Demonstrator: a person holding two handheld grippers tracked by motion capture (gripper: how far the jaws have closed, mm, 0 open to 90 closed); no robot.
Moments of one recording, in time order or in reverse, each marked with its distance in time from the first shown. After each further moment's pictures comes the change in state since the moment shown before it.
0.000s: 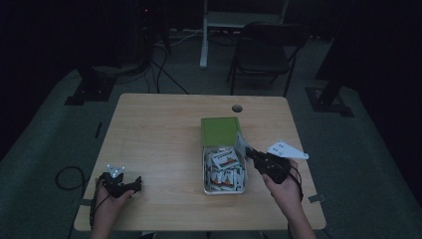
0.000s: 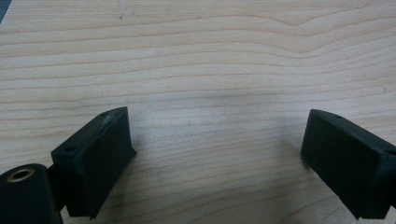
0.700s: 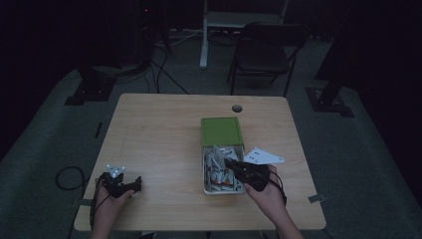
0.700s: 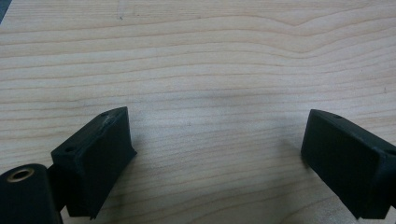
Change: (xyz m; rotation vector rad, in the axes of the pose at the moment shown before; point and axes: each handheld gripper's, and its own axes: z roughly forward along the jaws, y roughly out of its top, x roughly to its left) left arm 0.000 0.000 0.000 0.000 0.000 0.000; right arm 0.044 -0.008 0.025 0.079 0.146 -0.059
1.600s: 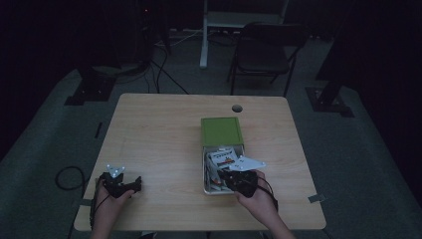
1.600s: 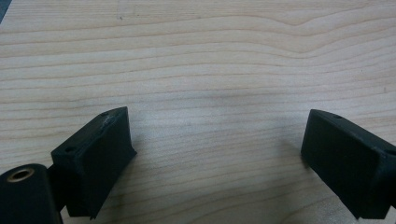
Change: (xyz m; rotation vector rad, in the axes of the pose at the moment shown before) left arm 0.000 0.000 0.000 0.000 0.000 0.000; right arm 0.013 -0.025 0.028 0.164 0.001 -0.034
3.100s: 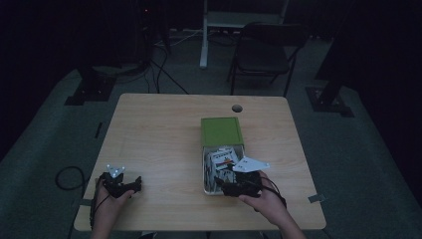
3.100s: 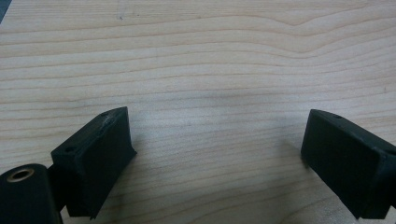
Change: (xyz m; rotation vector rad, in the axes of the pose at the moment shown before) left arm 0.000 0.000 0.000 -0.001 0.000 0.000; right arm -0.001 -0.001 -0.006 -0.015 0.003 -0.015
